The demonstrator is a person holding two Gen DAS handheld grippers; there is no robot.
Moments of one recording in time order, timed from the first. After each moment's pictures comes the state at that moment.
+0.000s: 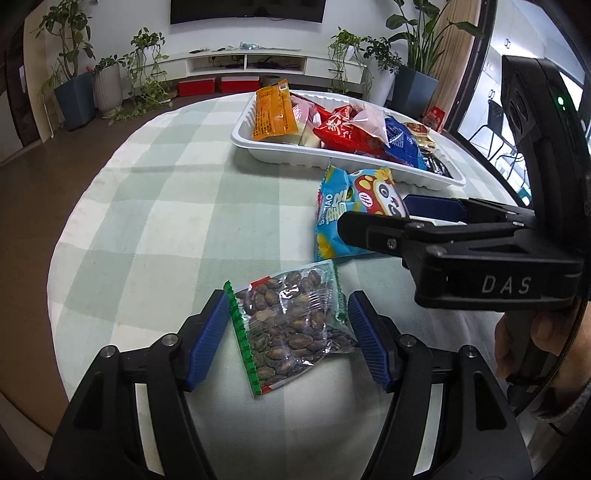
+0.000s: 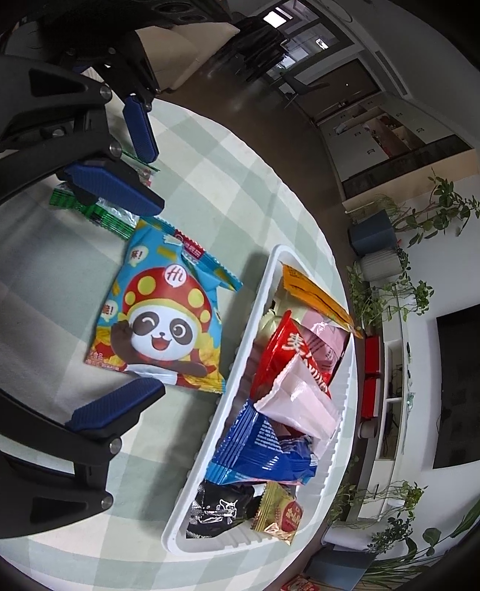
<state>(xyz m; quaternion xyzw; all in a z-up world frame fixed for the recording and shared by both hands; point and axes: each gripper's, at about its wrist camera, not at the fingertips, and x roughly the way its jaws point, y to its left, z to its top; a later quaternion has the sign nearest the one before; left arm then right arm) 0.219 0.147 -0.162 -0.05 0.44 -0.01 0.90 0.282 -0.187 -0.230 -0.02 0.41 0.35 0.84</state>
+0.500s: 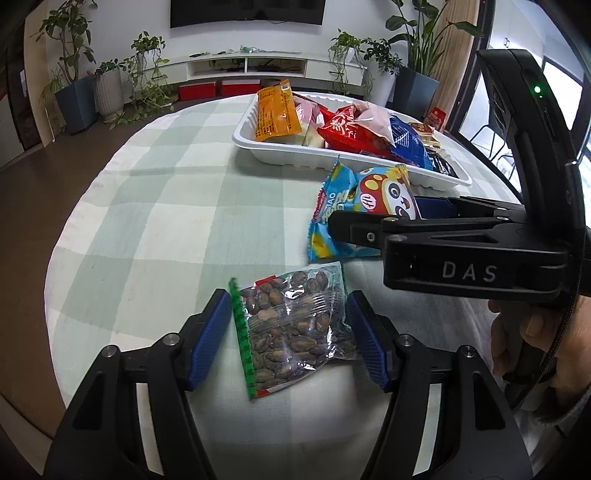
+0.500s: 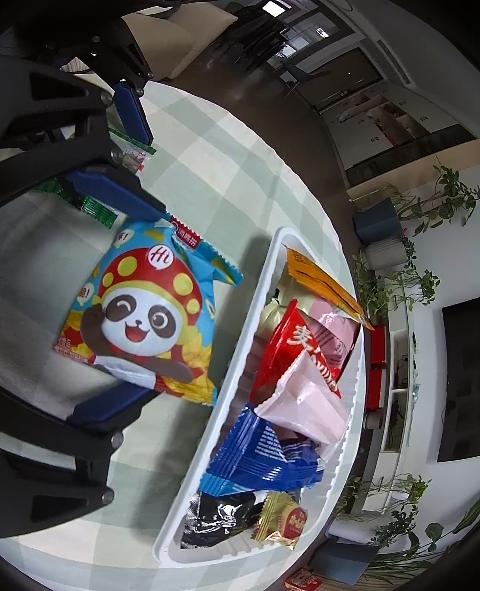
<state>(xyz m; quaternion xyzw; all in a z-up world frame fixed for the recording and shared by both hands) 0.226 0.152 -0.169 -0.05 0.43 -0.02 0.90 0.295 -0.174 -0.242 -0.03 0.41 0.33 0.85</state>
